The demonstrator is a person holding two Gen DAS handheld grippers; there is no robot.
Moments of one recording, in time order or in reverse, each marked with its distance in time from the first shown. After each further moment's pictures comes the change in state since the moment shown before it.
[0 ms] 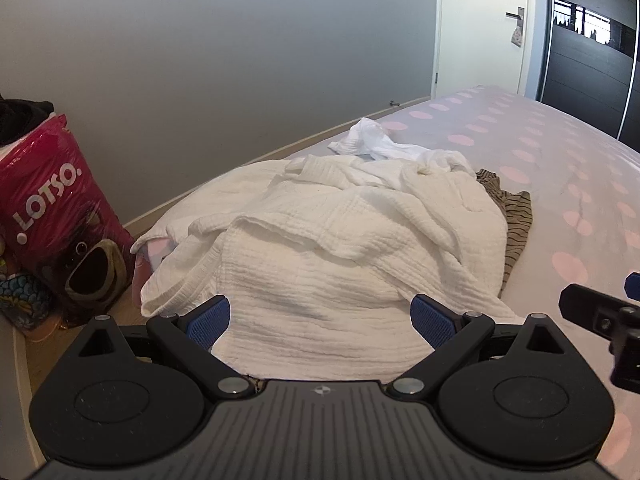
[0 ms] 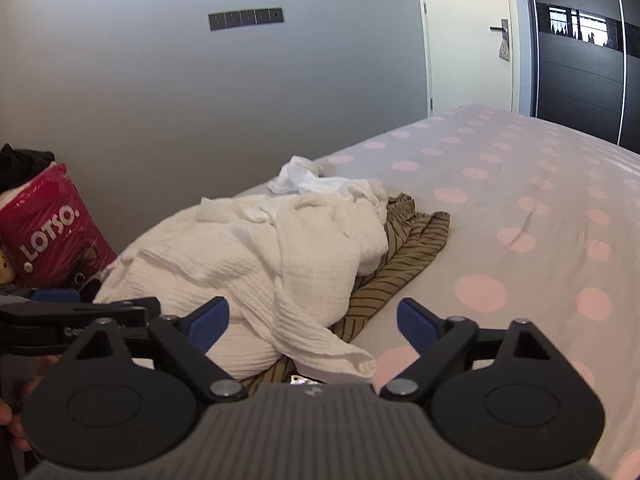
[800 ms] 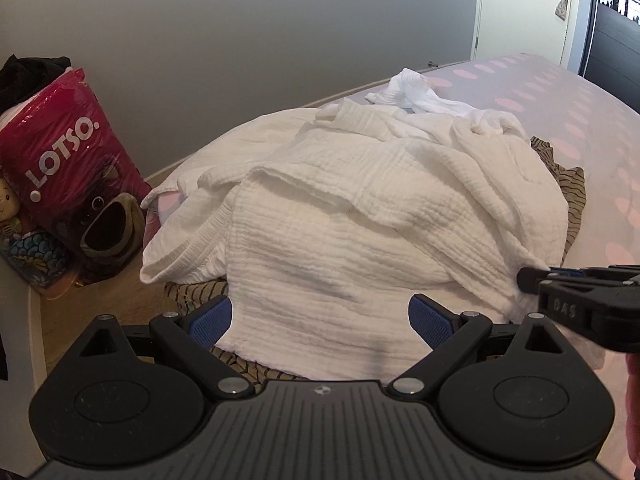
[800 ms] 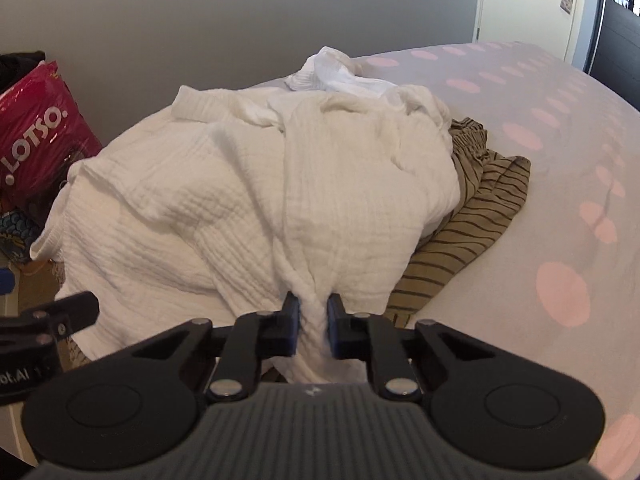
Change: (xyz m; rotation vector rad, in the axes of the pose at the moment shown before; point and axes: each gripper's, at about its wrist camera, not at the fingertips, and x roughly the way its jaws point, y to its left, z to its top) left arm 0.049 0.005 0.000 -0.056 0.128 0.086; right arm 0.141 0.013 0.012 -0.112 0.268 0.032
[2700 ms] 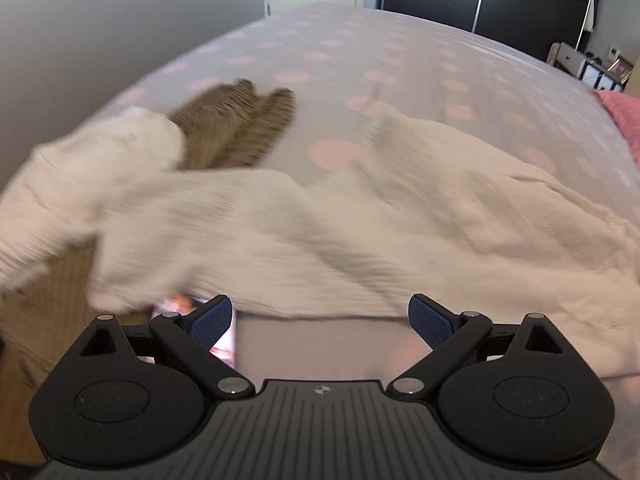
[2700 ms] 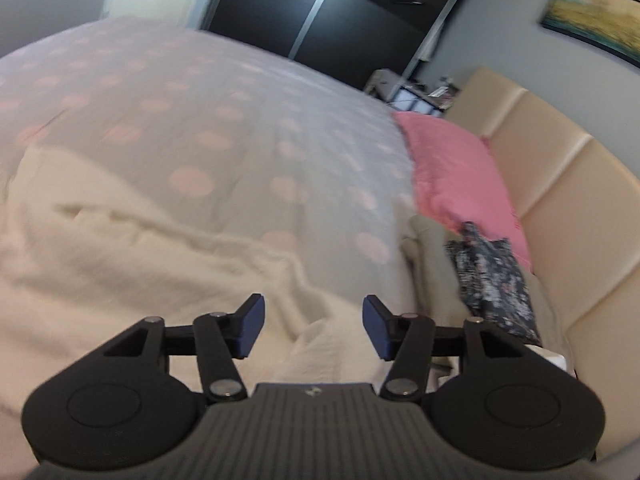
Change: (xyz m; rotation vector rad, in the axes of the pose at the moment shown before) left arm -0.076 -0.206 -0.087 0.372 0.083 -0.458; right arm -0.288 -0.259 -0.208 0.365 0.109 -0.958
